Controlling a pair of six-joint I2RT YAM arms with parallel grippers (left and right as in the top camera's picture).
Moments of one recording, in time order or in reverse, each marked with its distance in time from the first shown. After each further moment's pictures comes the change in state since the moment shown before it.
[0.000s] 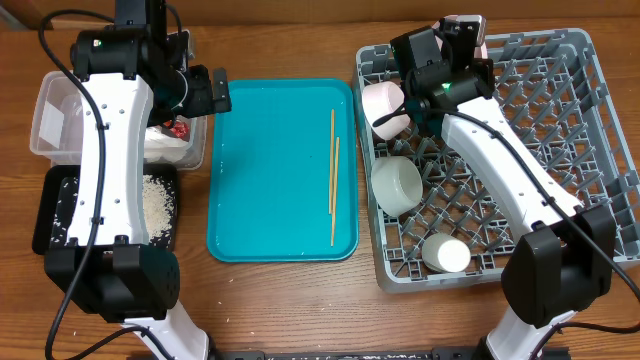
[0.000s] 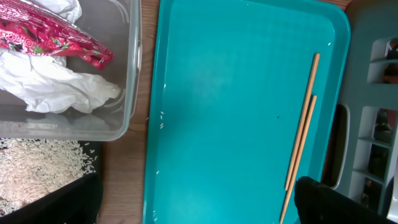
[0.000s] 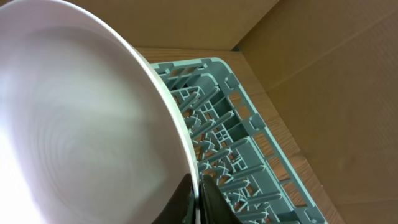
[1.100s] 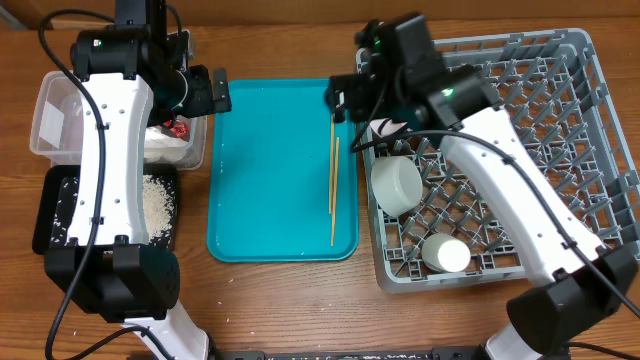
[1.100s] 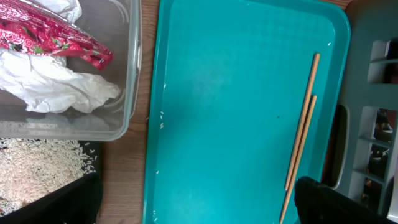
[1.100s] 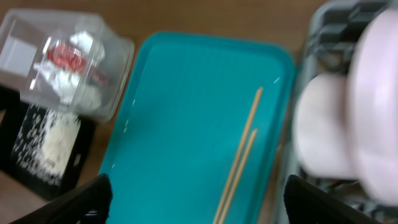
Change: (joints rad) left arm 0.000 0.000 0.000 0.000 0.000 0.000; right arm 0.143 -0.088 0.143 -0.129 -1.191 0.055
